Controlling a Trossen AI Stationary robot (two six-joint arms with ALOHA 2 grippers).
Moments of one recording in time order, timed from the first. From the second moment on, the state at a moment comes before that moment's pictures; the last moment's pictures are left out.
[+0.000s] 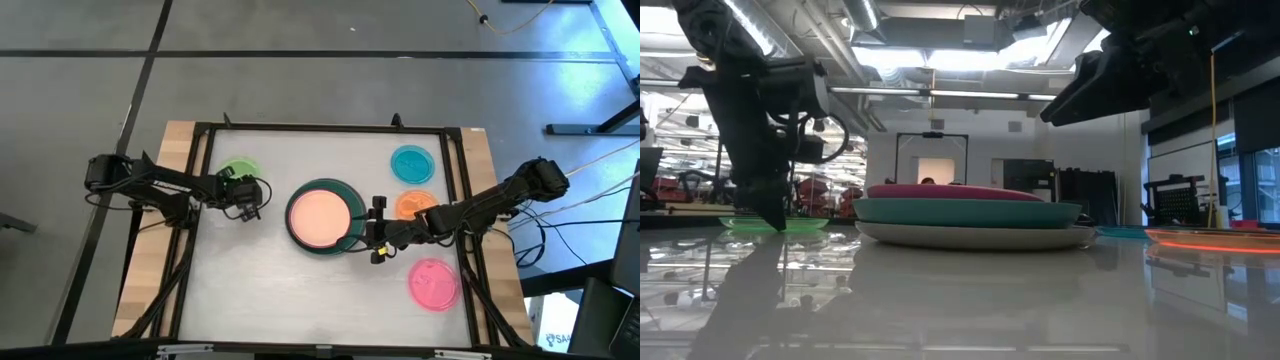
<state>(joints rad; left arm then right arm) 0.15 1.28 0.45 -0.51 -0.52 -0.36 0.34 1.36 0.69 0.06 0.46 -0.08</state>
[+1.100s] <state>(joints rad) -0.13 1.28 0.66 -0.42 -0.52 -0.33 0.34 1.36 0.69 0.06 0.46 -0.08</state>
